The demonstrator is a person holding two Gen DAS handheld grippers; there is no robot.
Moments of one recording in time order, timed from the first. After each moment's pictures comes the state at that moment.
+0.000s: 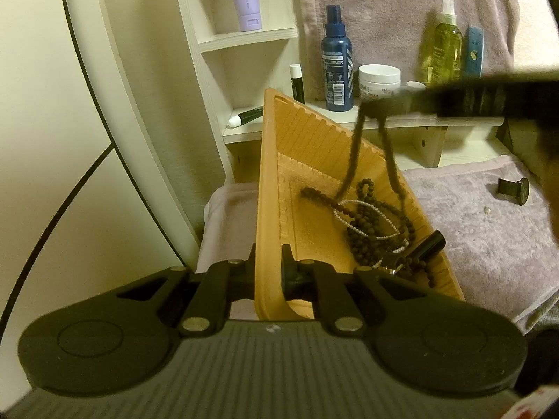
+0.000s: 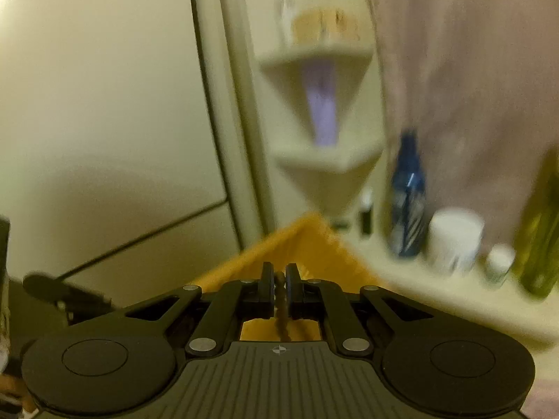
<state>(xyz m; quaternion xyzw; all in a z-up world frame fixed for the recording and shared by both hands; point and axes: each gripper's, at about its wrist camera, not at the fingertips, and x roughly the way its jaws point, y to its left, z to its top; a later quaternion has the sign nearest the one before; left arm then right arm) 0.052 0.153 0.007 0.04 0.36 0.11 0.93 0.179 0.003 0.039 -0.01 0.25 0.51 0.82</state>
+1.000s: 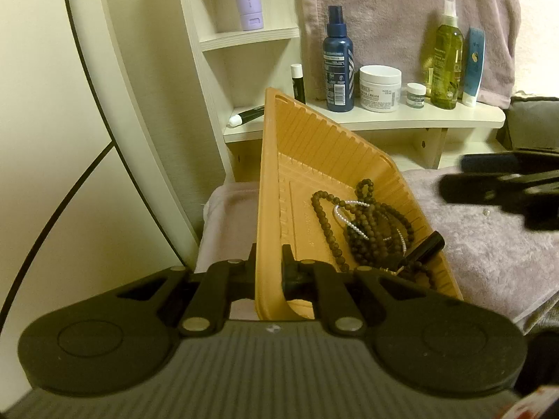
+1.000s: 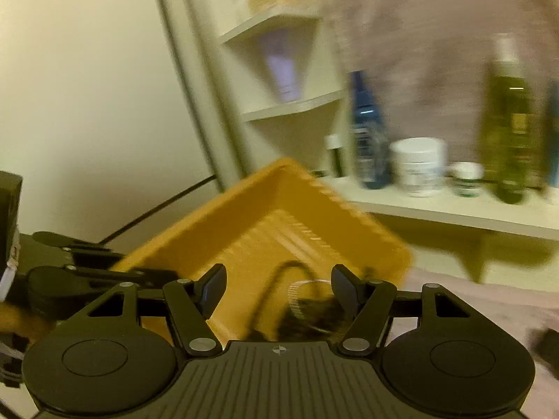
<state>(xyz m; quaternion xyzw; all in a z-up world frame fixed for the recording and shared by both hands) 0.051 0.156 0.007 0.04 0.36 0.11 0.93 0.158 -0.070 0.012 0.05 0.27 0.45 0.85</state>
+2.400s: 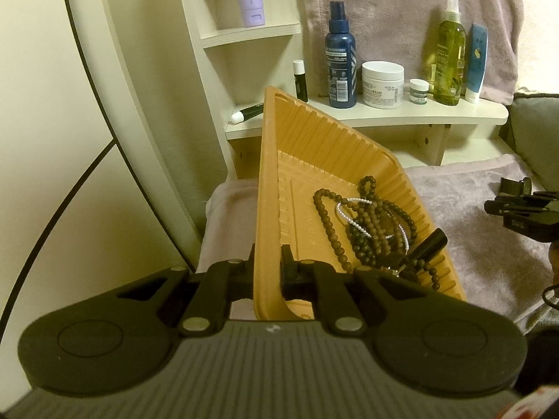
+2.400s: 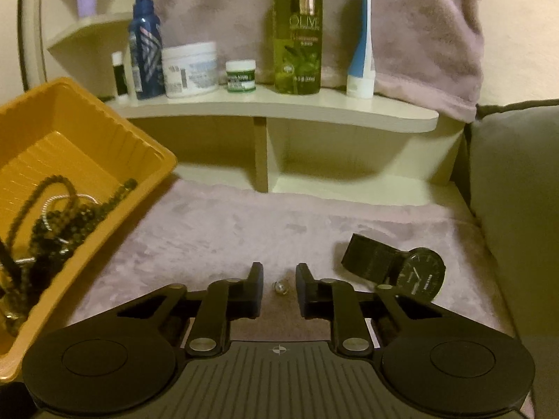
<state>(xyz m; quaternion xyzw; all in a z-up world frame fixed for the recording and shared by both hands) 0.052 0.156 0.006 0.04 0.36 0.12 0.92 0.211 -0.124 -0.093 -0.05 0.33 0.22 0.92</state>
